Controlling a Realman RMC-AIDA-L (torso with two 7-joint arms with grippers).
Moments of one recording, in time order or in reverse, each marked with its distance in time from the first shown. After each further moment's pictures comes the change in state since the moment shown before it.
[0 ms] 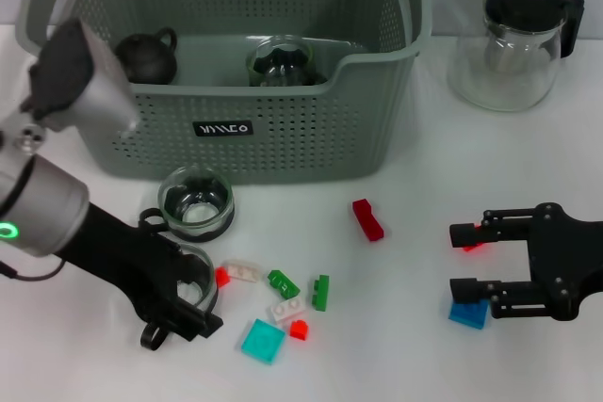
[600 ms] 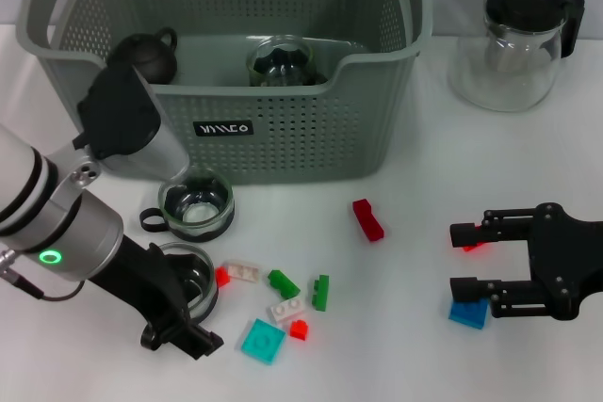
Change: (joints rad) left arm 0.058 -0.001 0.246 -0.009 0.060 -0.164 -0.138; right arm 0.000 0.001 0.006 0.002 0.000 -0.003 0.009
